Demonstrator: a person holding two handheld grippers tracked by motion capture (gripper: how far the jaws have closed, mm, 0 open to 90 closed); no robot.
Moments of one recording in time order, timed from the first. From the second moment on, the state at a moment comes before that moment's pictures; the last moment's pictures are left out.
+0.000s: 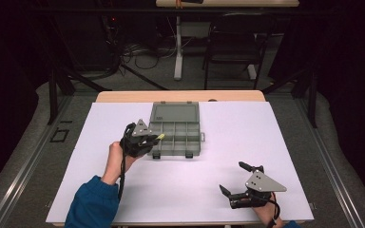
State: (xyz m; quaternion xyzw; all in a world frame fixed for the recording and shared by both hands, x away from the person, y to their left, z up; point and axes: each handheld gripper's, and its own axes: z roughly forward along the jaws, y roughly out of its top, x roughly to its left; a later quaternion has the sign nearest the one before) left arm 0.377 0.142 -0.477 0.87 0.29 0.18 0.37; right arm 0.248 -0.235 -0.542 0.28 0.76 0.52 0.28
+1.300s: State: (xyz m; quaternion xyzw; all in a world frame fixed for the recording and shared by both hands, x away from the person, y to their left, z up) left arm 0.409 0.131 -0.472 0.86 0.31 0.19 0.35; right arm 0.244 -0.237 -0.539 0.29 0.75 0.51 0.29
